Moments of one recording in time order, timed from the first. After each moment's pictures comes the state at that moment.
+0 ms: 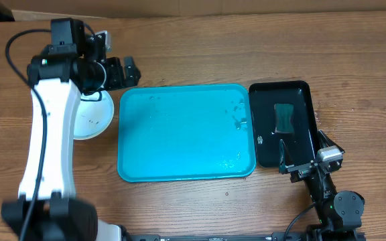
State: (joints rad) left arm 0.06 1.63 1.64 -1.07 0.30 -0.12; right arm 0.06 0.01 0.02 -0.02 -0.18 -0.01
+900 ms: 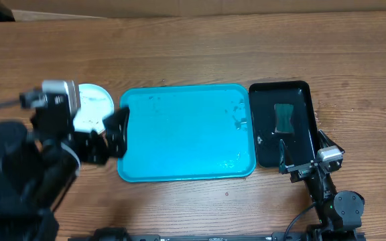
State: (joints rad) left arm 0.04 0.88 1.51 -1.11 0.30 -0.12; right arm 0.06 0.01 0.02 -0.02 -0.18 -0.01
